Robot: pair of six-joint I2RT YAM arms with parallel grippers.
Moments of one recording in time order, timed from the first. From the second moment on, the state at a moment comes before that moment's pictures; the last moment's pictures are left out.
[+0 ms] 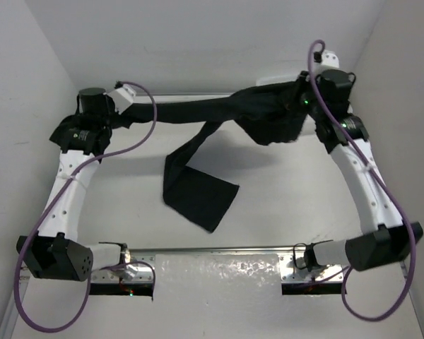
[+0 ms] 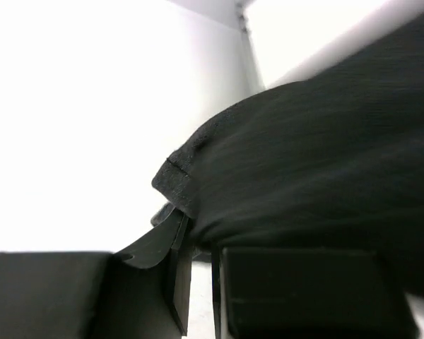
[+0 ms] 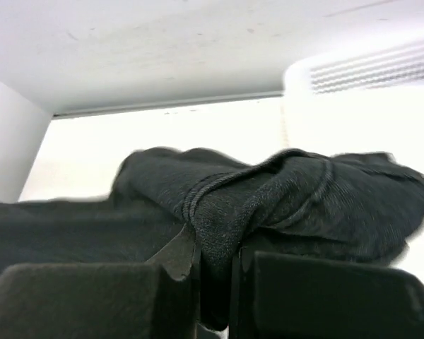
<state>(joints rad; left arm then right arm) -0.04 1.23 1.30 -0.55 -0.40 0.81 0.20 1.38 1.46 -0.35 -0.05 0.33</state>
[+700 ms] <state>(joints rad) 0.09 1.39 1.48 -0.63 -0.17 1.00 0.15 1.35 1.38 -0.55 -0.17 0.27</state>
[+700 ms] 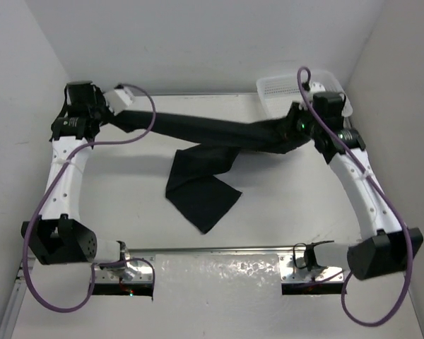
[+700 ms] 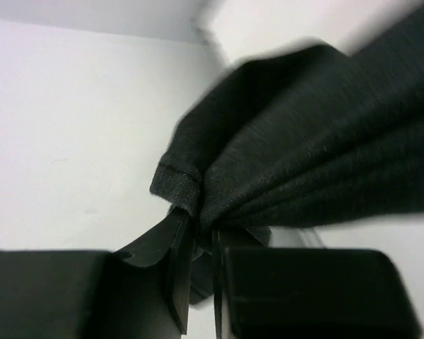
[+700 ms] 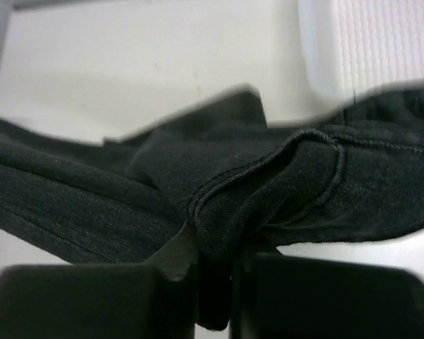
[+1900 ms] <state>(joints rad) 0.87 1.68 1.25 -0.91 0.11 0.62 -0.26 0.90 0.36 -0.60 -0.08 0.61</state>
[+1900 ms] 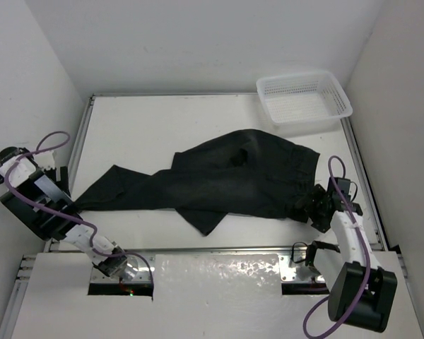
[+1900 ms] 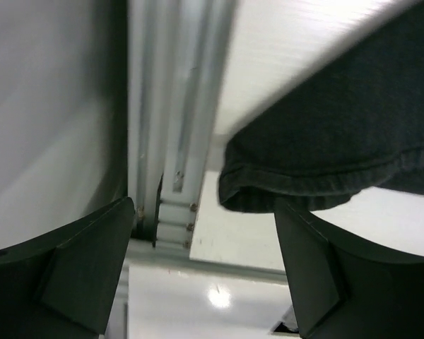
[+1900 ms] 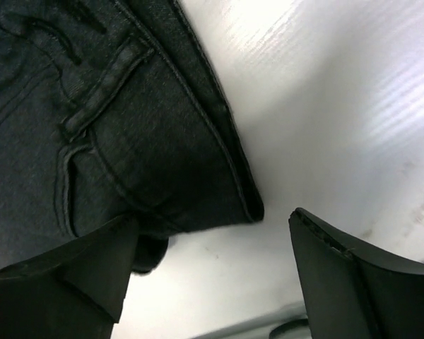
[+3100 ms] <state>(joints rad) 0.87 1.86 1.51 -1.02 0.30 0.91 -0.28 1.04 0.46 -0.46 0.04 0.56</state>
